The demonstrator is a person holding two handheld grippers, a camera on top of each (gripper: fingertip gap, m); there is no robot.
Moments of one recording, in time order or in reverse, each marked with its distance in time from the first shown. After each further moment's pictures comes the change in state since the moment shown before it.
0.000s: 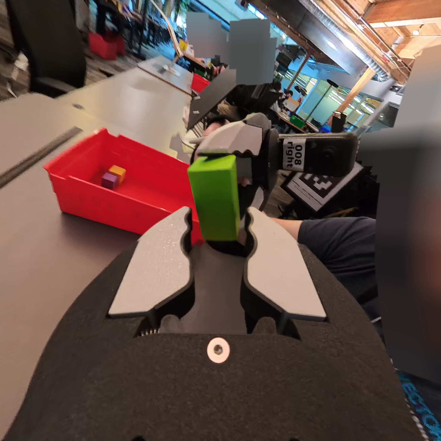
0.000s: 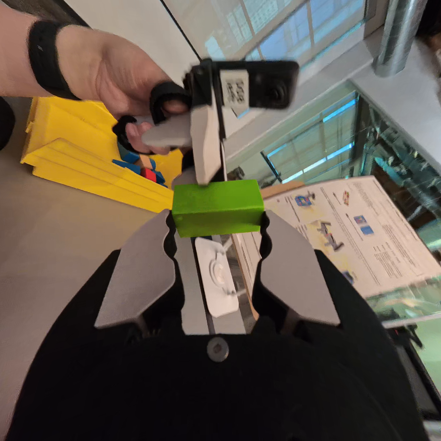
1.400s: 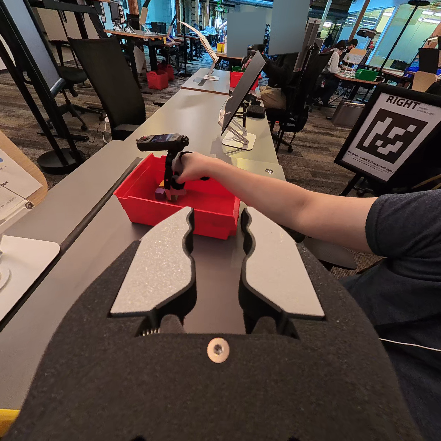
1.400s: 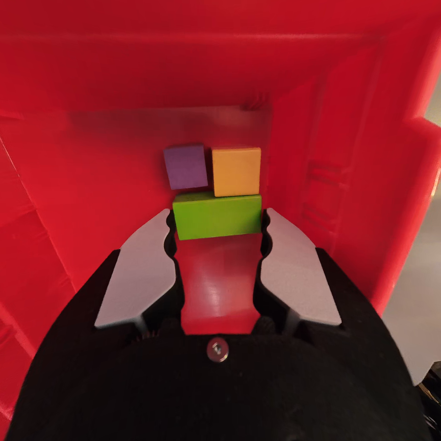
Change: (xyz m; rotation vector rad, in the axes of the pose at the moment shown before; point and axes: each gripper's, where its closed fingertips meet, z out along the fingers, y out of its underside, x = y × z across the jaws) left arm 0.040 -0.009 -0.037 -0.031 -0.211 0.311; right arm -0.064 0.377 -0.179 -1.649 0.292 1.477
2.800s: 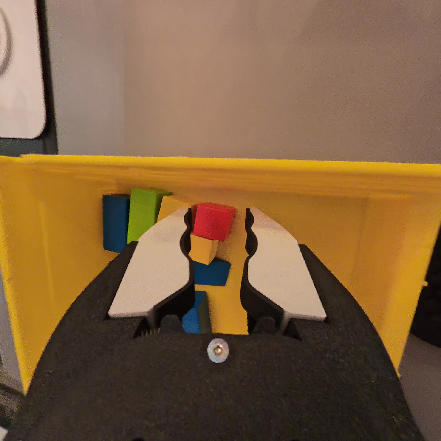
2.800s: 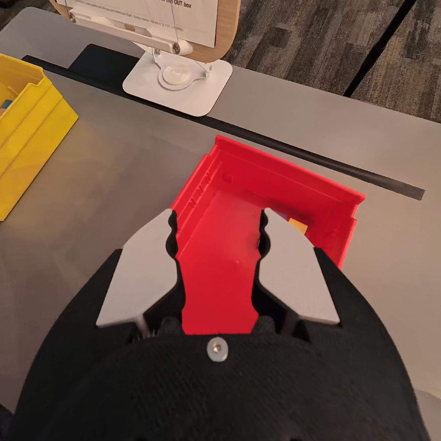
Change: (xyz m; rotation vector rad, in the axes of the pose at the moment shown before) left arm -0.141 0.255 -0.099 -0.953 -0.229 0.285; right arm -0.065 0.009 -0.186 0.677 -0.399 -0.407
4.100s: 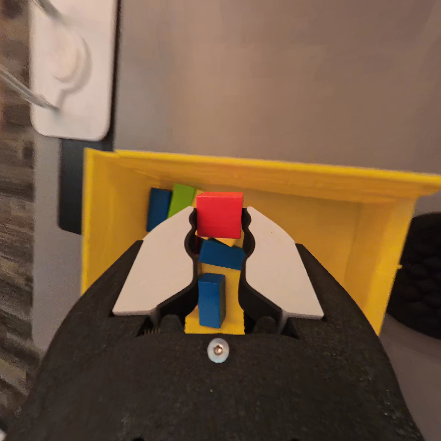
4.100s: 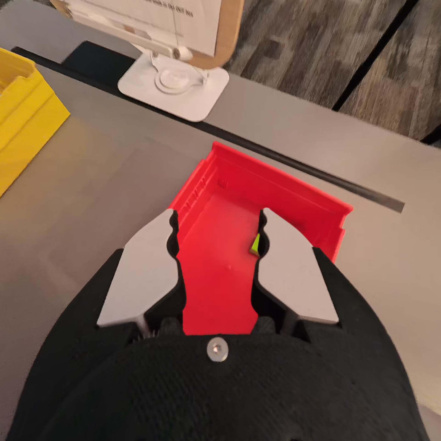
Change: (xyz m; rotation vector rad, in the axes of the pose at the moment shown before) left arm -0.026 -0.016 -0.052 0.080 -0.078 -0.053; right arm 0.000 -0.008 0.001 0.024 0.030 -0.062
